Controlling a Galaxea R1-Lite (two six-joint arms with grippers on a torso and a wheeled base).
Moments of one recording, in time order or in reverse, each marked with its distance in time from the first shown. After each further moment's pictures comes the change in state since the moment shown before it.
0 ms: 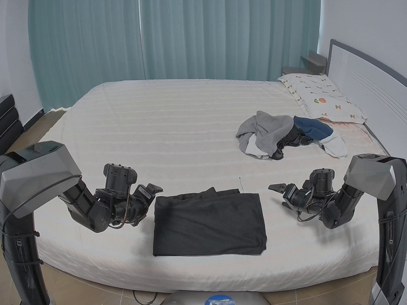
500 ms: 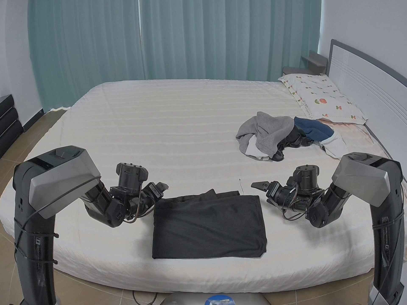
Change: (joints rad) left arm -0.008 0.163 -0.193 -0.008 0.086 0.256; right arm 0.102 0.010 -0.100 0.061 -0.040 0.008
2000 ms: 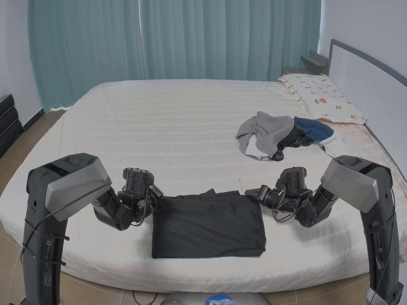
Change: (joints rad) left arm -0.007 0.098 -0.066 -0.063 0.151 -0.099; right arm 0.056 0.075 -0.135 0.102 -0.036 -0.077
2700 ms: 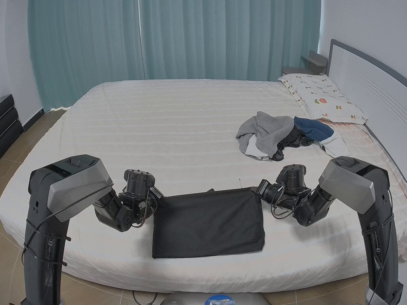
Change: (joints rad) left arm -0.001 0.013 0.000 -0.003 0.020 0.007; right arm -0.011 0.029 -0.050 -0.060 -0.053 0.025
